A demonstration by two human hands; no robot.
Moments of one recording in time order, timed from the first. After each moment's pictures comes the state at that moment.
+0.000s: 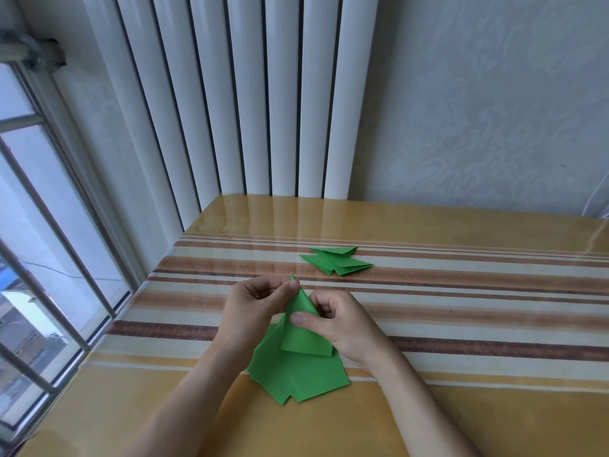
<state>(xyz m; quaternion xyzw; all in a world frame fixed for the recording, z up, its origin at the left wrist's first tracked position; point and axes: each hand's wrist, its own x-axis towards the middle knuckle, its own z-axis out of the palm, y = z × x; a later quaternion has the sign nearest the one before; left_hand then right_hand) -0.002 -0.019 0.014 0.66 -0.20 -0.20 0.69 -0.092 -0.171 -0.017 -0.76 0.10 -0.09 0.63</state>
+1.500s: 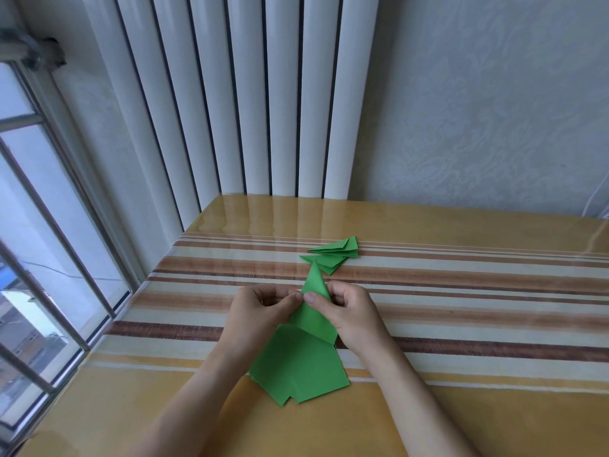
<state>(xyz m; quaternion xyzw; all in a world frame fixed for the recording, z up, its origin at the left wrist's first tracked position) 0.000 -0.020 0.003 0.71 -0.23 -0.21 0.64 -0.091 -0.173 -0.016 -0.73 0.18 -0.18 0.63</state>
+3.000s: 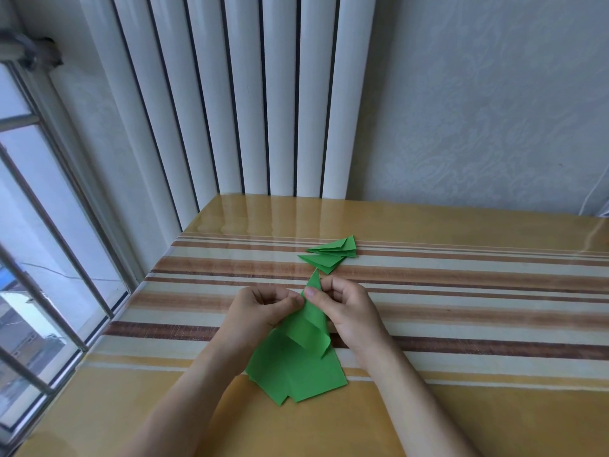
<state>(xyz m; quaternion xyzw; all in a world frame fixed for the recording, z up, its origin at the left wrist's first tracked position) 0.002 -0.017 0.008 0.68 -0.22 -0.28 0.64 -0.092 -0.170 -0.011 -0.68 0.17 -0.20 0.69</state>
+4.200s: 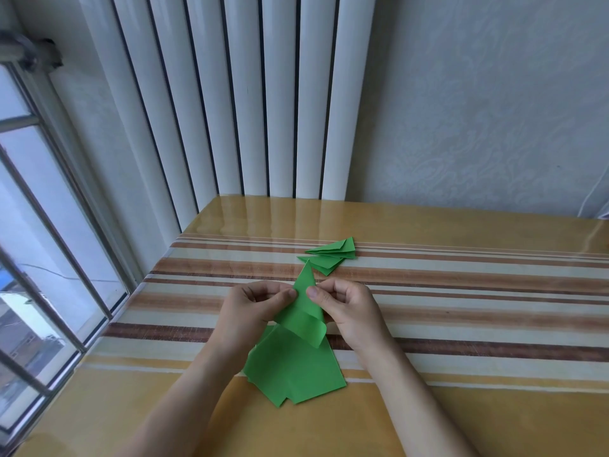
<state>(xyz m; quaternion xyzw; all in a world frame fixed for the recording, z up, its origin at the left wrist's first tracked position) -0.001 -0.016 0.016 0.67 -0.18 -0.24 0.67 -0.094 -0.174 -0.010 -0.68 0.18 -0.20 0.69</state>
